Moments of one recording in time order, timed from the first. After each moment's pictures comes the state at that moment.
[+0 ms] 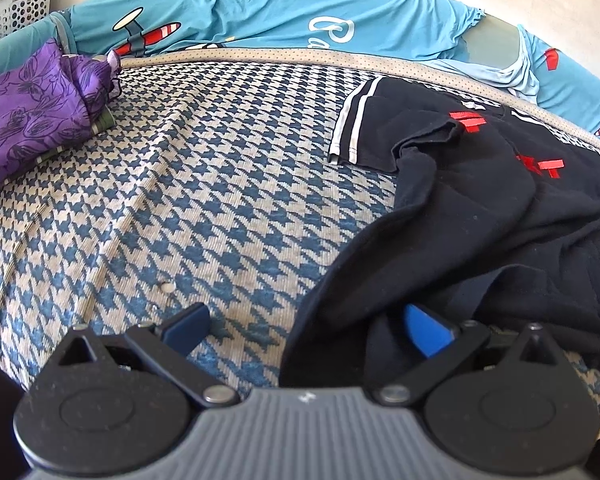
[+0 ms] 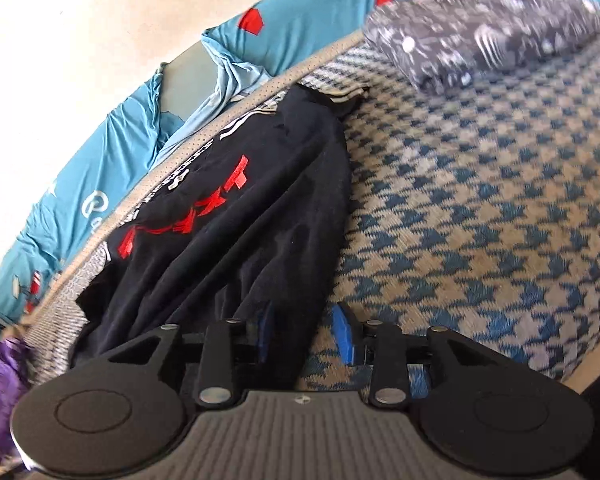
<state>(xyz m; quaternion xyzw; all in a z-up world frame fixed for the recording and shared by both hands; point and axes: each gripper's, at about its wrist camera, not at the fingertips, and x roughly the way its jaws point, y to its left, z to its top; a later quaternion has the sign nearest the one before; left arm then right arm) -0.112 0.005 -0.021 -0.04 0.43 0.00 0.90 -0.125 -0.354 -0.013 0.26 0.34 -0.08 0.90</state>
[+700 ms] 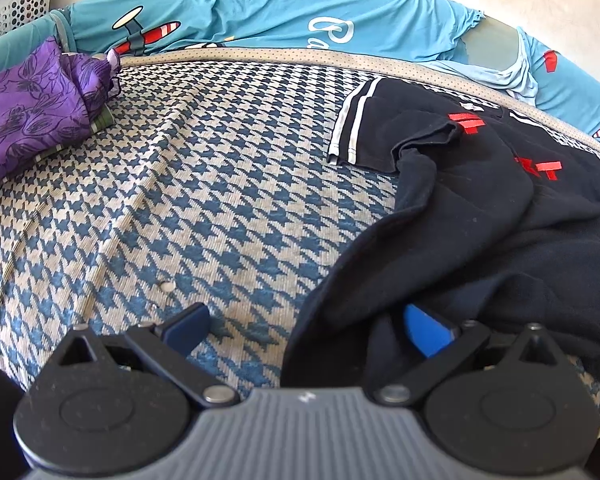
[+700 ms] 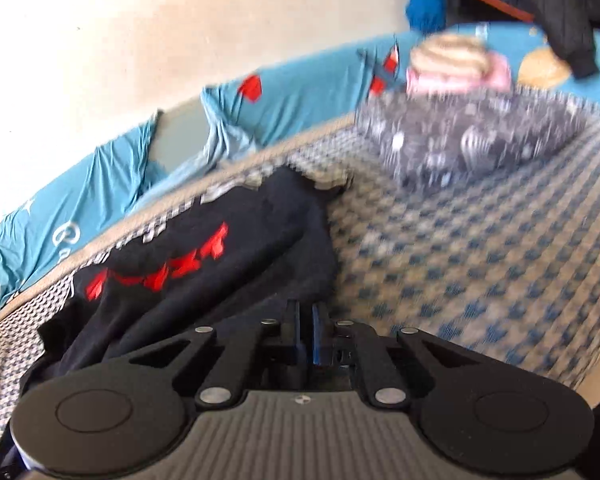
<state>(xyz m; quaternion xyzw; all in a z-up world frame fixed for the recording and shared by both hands) -0.113 0.006 -0.021 -0.04 0.43 0.00 0.90 -0.128 -0.347 0.012 0.17 0.24 -0.16 0.94</state>
